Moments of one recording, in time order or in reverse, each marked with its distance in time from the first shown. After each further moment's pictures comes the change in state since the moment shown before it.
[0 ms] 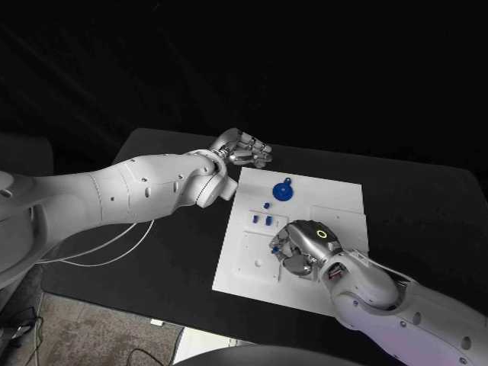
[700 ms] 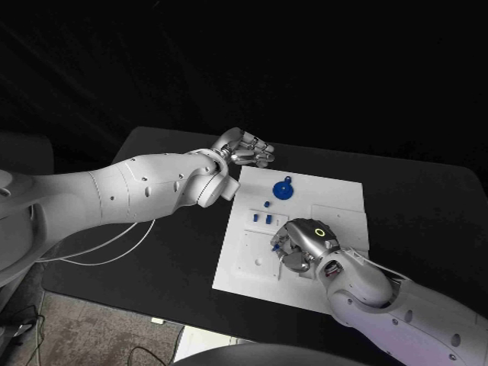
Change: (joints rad) left arm 0.000 -0.004 0.000 0.018 0.004 0.001 0.000; left_hand 0.000 0.000 0.000 0.000 0.000 0.000 0.000 0.000 0.000 0.000 0.000 0.000 0.000 0.000 0.000 0.000 0.000 0.000 0.000 0.000 0.000 -0.003; right arm -0.004 0.029 0.000 -0.035 -0.030 0.000 -0.052; right_hand 0.000 0.000 0.006 0.000 -0.001 0.003 -0.003 0.000 0.000 0.006 -0.002 -0.002 0.000 0.005 -0.001 0.000 -0.003 -0.012 0.011 -0.001 -0.005 0.013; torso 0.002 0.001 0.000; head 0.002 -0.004
